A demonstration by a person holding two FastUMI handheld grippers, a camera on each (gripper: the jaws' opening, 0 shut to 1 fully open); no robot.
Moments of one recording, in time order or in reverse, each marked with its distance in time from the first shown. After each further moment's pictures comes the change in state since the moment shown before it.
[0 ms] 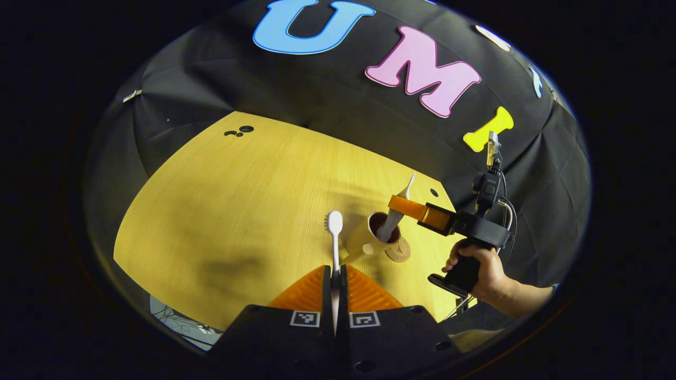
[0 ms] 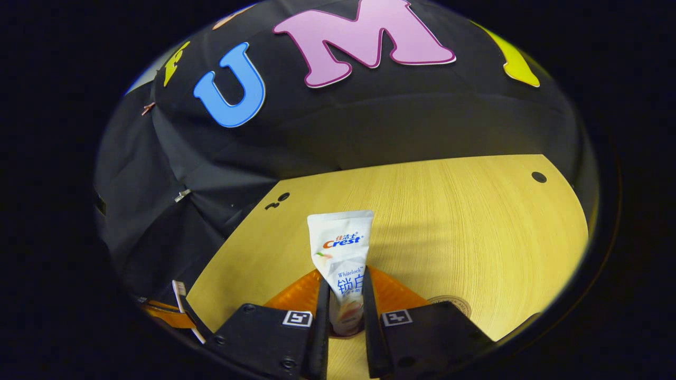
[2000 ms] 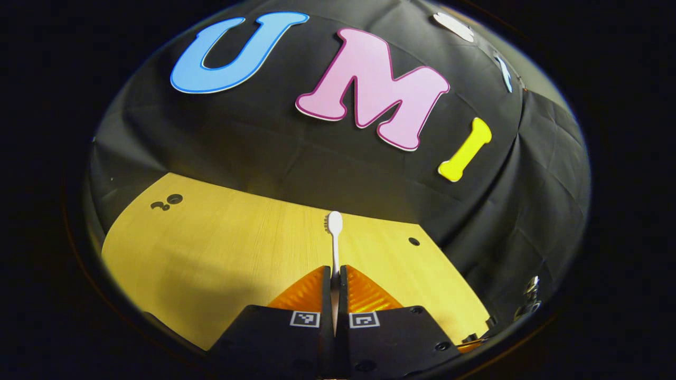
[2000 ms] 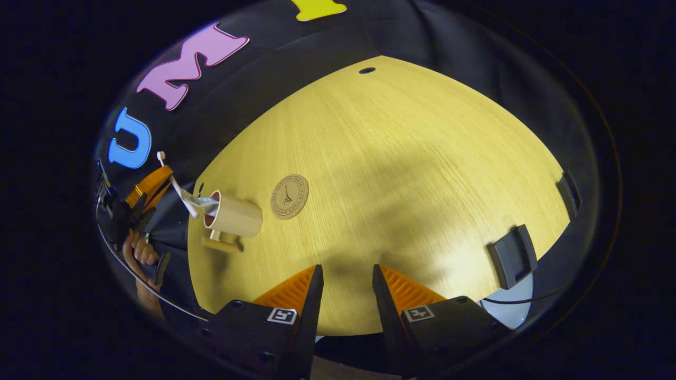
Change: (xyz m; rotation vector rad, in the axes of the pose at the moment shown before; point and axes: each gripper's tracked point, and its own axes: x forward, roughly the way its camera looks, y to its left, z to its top) left arm 0.151 -0.098 0.132 0.195 -0.283 -0.151; right arm -0.207 -0.160 -0.170 0.526 0.259 -0.394
